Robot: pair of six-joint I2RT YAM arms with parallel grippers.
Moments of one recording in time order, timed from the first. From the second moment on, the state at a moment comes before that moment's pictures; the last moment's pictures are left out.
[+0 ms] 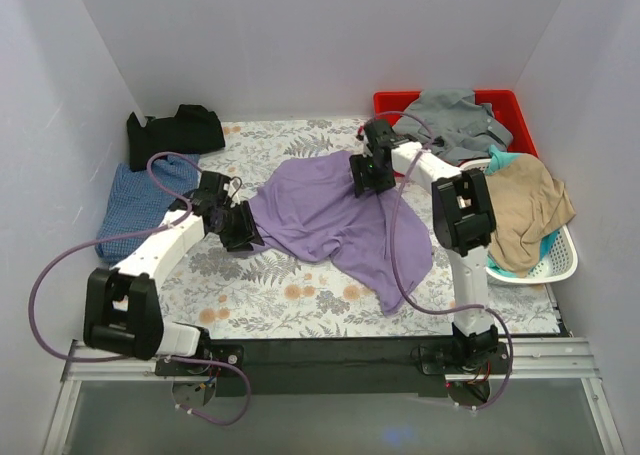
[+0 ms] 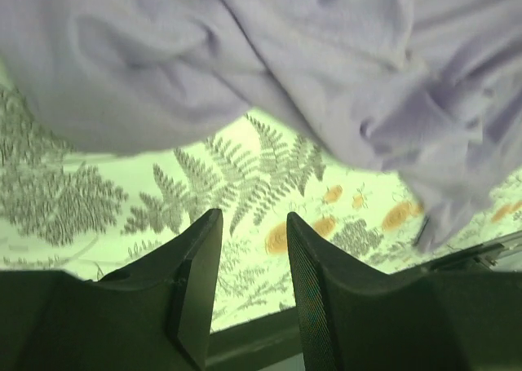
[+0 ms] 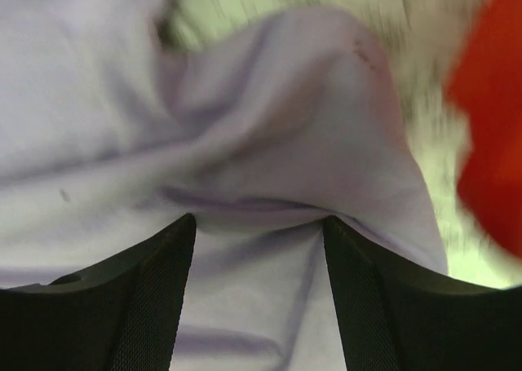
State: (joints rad) left arm -0.22 1.41 0.92 -0.65 0.28 -0.52; right arm 0.41 2.14 1.64 -0.63 -0.08 0.18
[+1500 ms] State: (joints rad) left arm -0.23 2.33 1.75 -0.35 0.55 -0.44; right arm 0.52 1.45 0.77 -0.48 0.03 0.37
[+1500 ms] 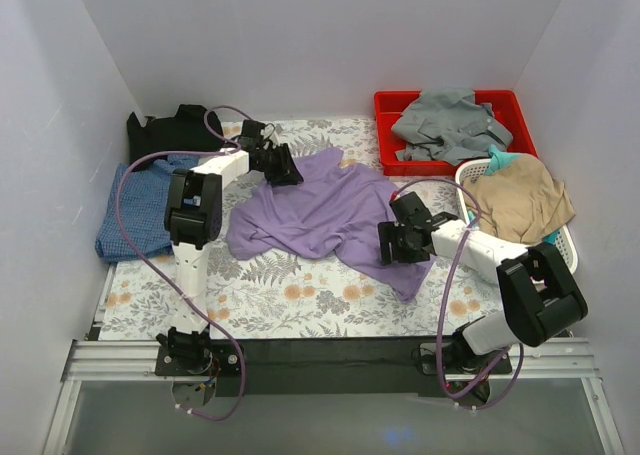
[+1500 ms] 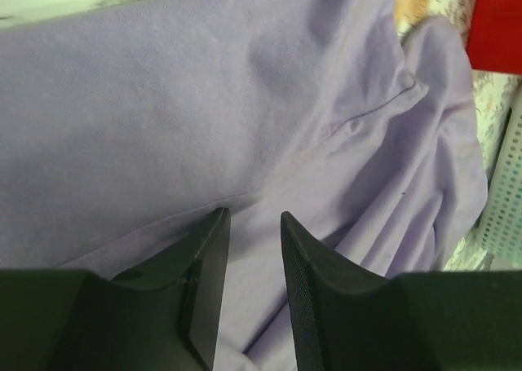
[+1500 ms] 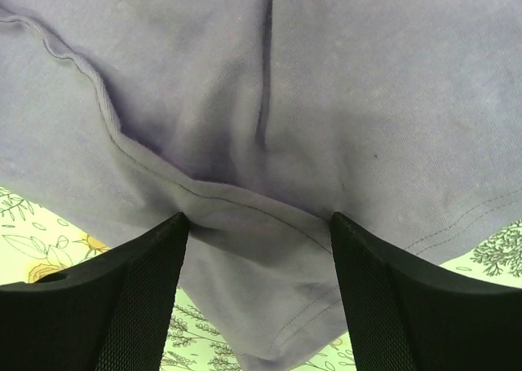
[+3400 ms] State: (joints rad) left arm -0.15 1.33 0.87 -0.55 0.10 -0.51; right arm 0.54 1.57 0.95 -0.44 -0.13 0.22
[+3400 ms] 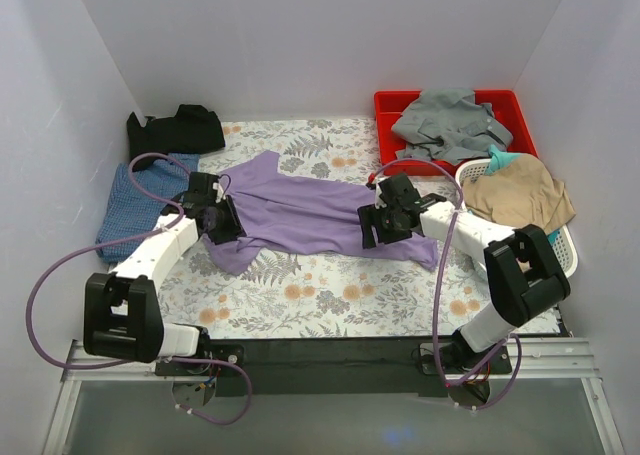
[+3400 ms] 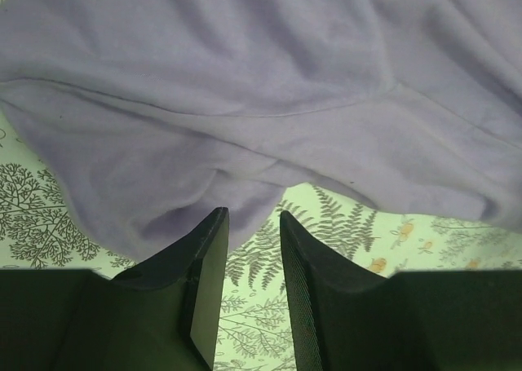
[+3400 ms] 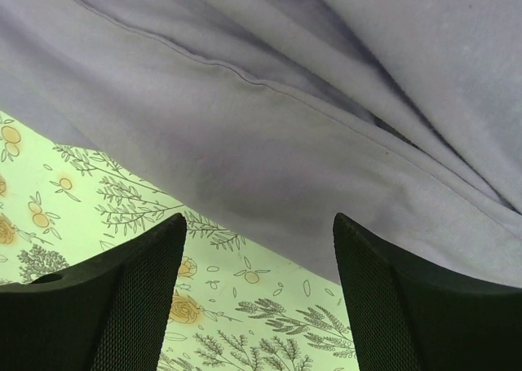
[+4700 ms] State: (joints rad) left arm -0.18 1.62 1.15 -1.07 0.13 -0.49; right arm 0.53 1.39 0.82 -0.59 -0.15 0.30
